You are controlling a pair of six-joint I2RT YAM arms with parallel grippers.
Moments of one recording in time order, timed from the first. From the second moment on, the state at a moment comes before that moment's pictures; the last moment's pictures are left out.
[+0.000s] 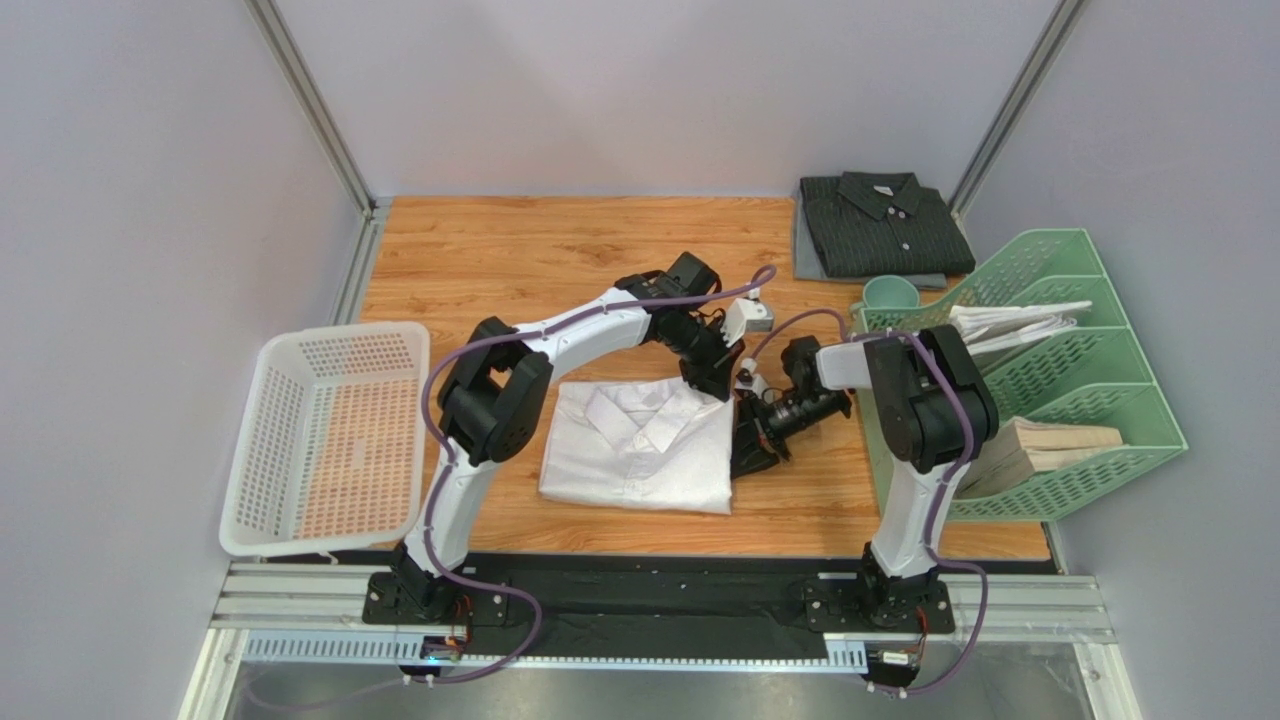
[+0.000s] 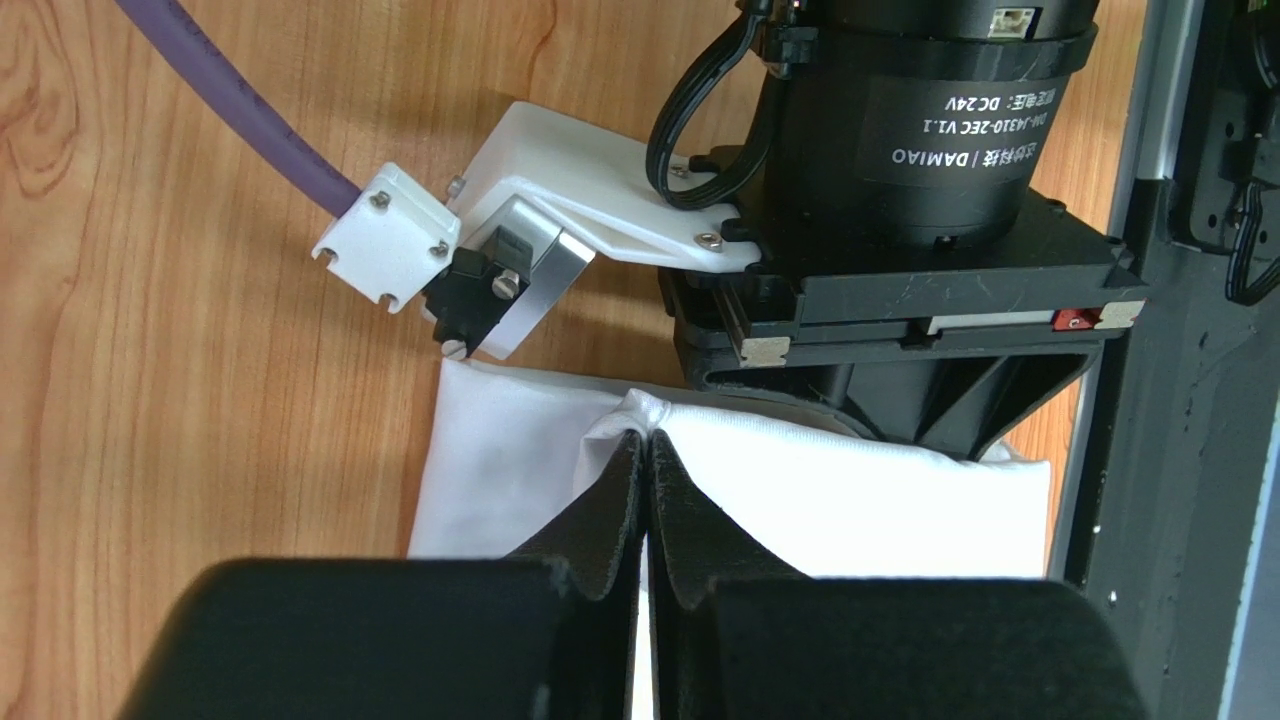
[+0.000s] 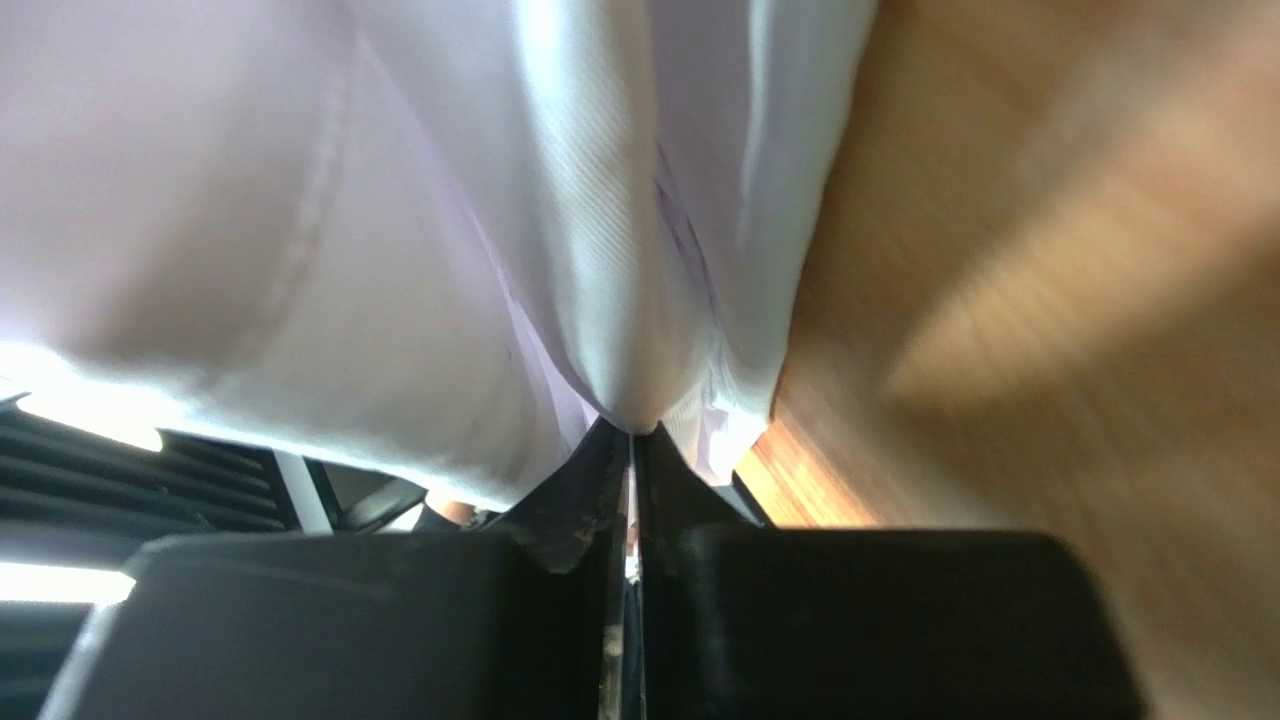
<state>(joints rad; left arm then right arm) -0.76 2.20 1.77 -0.61 0.71 0.34 0.24 1.92 0.90 -0.70 -1.06 0.11</state>
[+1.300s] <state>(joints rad) -0.31 1.80 1.24 -0.80 0.49 0.38 0.24 1.87 1.22 -0.81 -0.62 0.05</state>
